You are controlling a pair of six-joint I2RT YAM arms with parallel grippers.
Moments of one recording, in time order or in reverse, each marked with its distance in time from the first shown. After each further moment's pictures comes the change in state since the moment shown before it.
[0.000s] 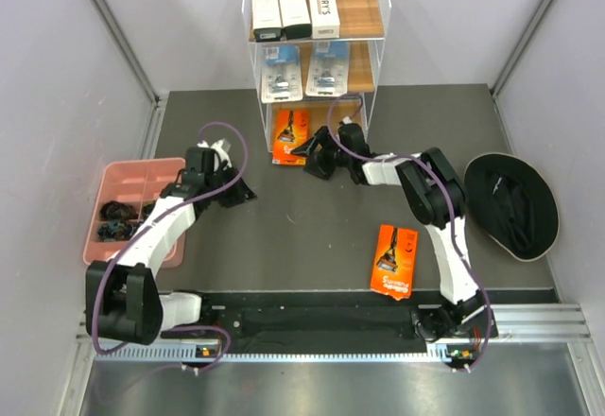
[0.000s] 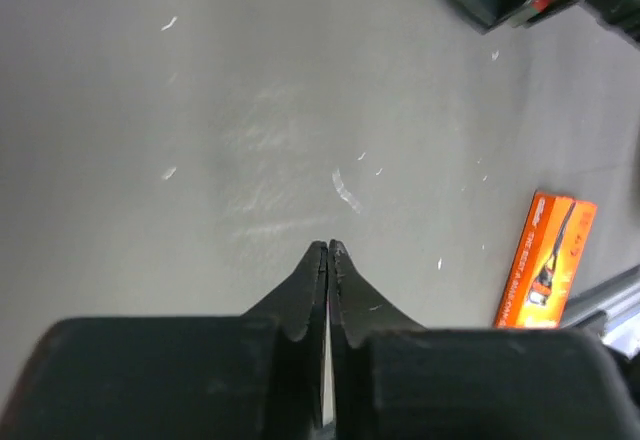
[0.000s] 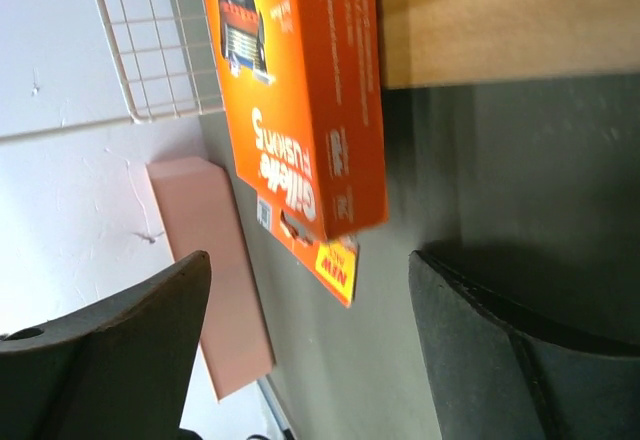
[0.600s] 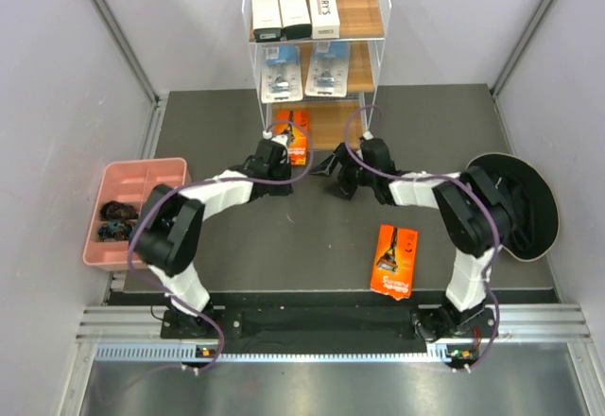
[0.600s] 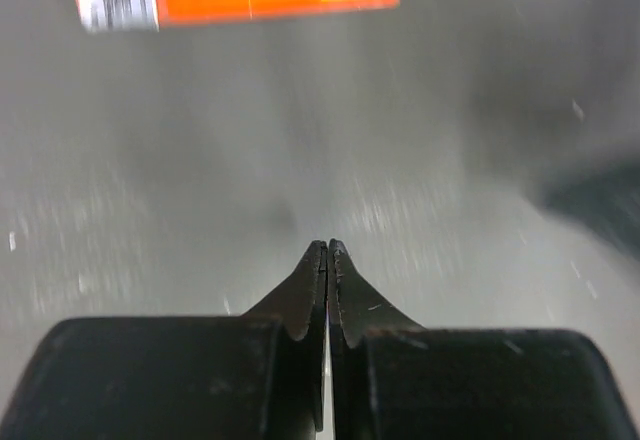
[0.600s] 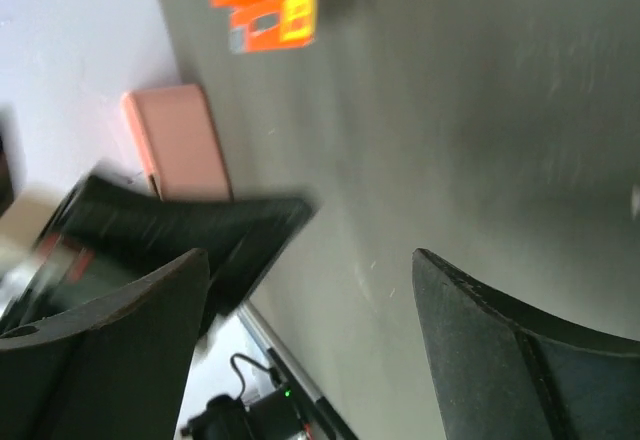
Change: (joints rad) left arm -0.357 0.451 0.183 0.273 -0.358 0.096; right arm -0.010 -0.362 -0.409 -0.032 0.006 -0.045
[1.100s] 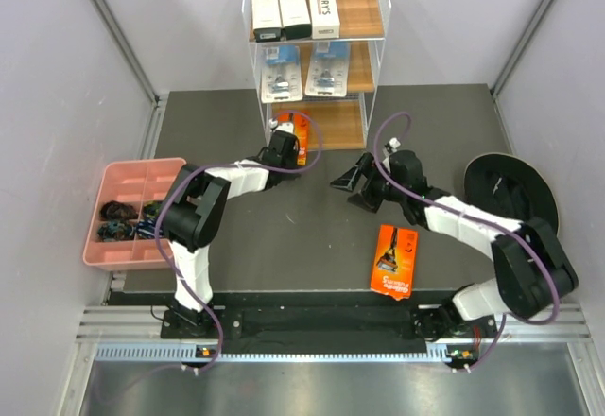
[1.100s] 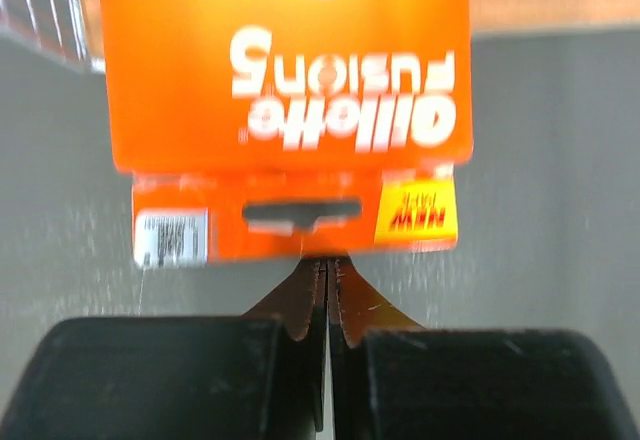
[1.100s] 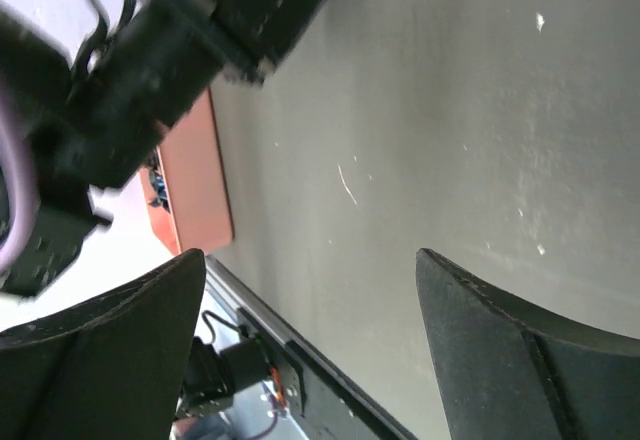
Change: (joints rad) left arm -0.006 0.270 0.193 0.142 -0.204 0.010; right arm -0.024 -0.470 -0.265 -0.187 0.050 -0.116
